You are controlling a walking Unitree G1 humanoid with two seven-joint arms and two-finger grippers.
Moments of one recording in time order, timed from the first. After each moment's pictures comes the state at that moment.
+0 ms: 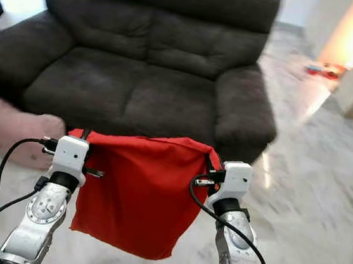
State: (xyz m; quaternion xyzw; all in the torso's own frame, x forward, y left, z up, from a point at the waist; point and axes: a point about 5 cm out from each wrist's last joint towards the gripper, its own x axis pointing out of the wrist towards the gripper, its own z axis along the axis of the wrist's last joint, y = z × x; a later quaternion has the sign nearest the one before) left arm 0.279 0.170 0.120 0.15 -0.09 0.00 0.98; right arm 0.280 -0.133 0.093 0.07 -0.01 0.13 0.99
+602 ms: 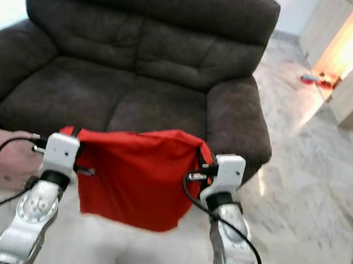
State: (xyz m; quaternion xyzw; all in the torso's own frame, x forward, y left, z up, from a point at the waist) left arm 0.280 0.163 0.126 0.14 -0.10 -0.01 0.98; right arm 0.282 -0.140 0.096 0.06 -0.02 0.13 0.99
